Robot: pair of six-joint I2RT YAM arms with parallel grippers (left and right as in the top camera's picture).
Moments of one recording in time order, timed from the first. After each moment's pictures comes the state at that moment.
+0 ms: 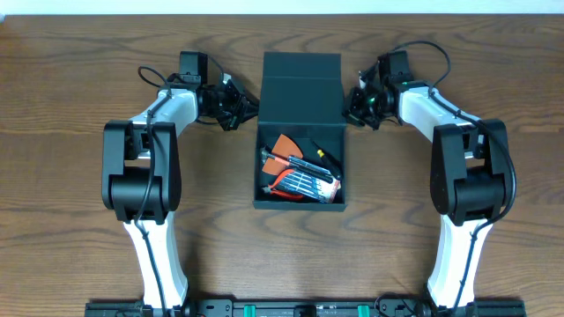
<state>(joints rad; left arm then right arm) -0.06 2.22 1.45 -0.37 0.89 -0.93 0.15 2.22 1.47 -0.42 -0.62 0.55</state>
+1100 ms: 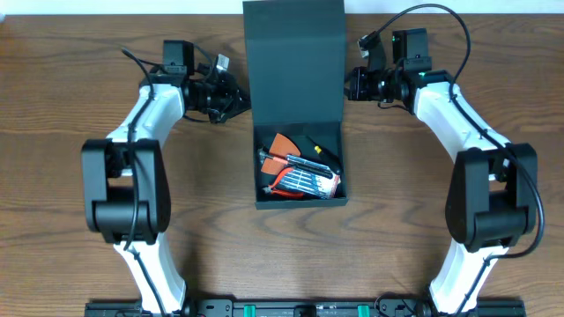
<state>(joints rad) -0.03 2.04 1.45 -0.57 0.92 -0.52 0.14 2.01 1.47 -0.38 -0.67 0.24</state>
